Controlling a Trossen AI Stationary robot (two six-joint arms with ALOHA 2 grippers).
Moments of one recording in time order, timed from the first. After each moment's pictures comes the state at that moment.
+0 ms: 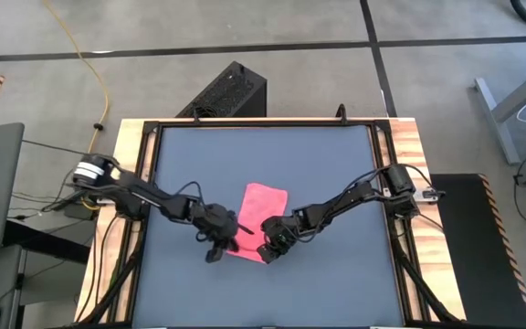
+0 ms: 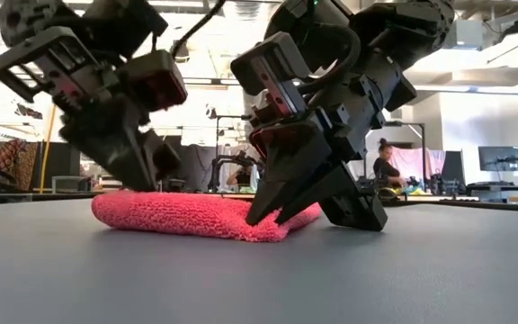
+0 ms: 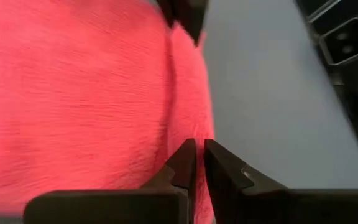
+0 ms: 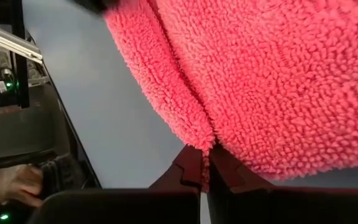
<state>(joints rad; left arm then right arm) -0.19 1.62 0.57 0.39 0.31 -0.32 0.22 2.01 1.08 0.11 -0.26 1.19</state>
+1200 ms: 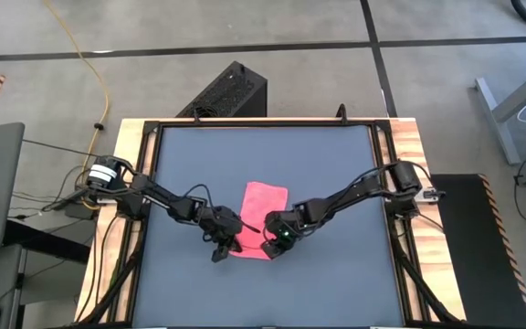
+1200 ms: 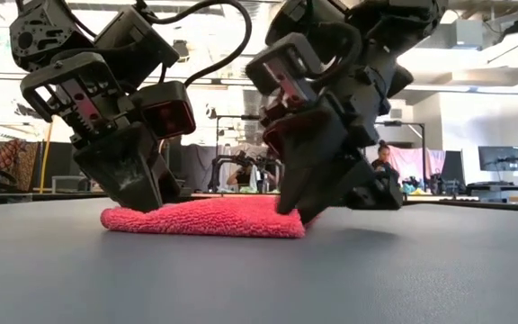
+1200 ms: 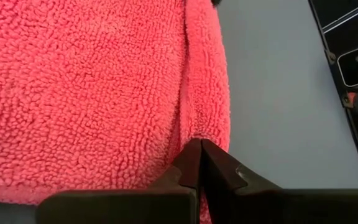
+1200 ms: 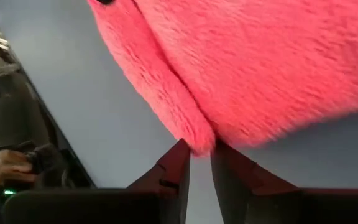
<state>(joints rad) -0.17 1.74 0.57 0.37 0.34 -0.46 0.20 1.93 1.11 -0.06 -0.36 1.18</state>
